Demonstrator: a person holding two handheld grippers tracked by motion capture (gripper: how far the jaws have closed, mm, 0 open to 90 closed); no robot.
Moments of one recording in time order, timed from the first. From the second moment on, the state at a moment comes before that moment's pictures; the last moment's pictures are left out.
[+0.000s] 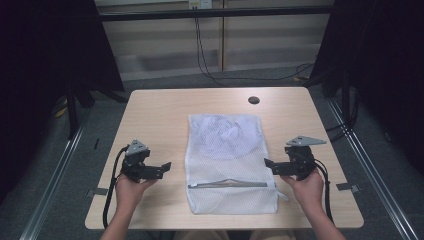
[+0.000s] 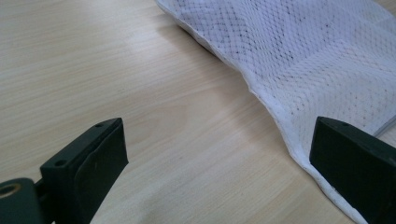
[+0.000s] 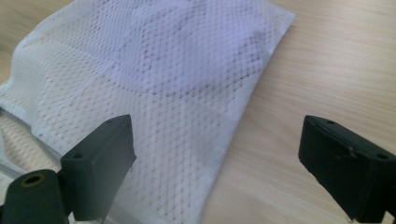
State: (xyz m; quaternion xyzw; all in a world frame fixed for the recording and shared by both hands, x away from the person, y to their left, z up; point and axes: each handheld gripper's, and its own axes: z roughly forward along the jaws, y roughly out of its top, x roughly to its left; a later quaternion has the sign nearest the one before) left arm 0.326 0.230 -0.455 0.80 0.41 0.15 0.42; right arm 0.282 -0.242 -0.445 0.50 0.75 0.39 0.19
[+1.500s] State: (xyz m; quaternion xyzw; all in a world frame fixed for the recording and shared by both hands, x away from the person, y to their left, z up) left arm 0.318 0.229 -0.453 0.82 0.37 0.10 0.41; right arm 0.293 -0.103 -0.455 0.45 0.79 0.41 0.04
